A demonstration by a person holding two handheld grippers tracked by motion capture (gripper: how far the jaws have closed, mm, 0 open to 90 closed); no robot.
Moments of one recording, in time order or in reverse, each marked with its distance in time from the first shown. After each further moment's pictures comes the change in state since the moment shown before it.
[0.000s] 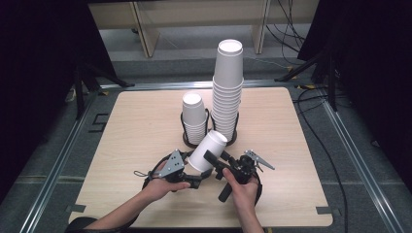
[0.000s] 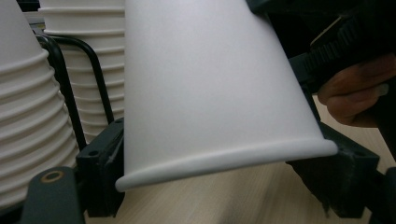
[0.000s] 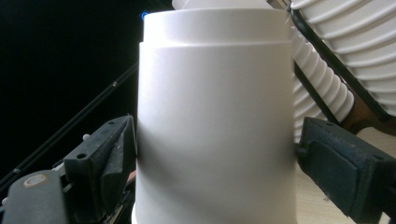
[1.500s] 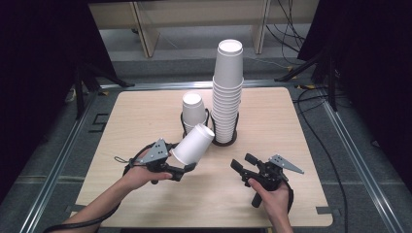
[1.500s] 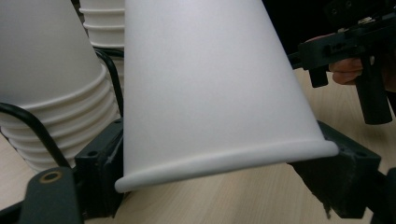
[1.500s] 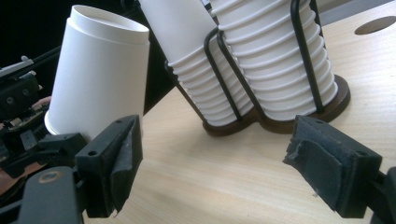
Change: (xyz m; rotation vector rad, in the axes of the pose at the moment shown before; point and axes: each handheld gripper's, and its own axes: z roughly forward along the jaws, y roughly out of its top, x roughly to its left) left arm 0.033 0.036 -0.036 0.104 -0.055 0.050; right arm -0.031 0.028 -0.068 0.085 -0.111 -0.238
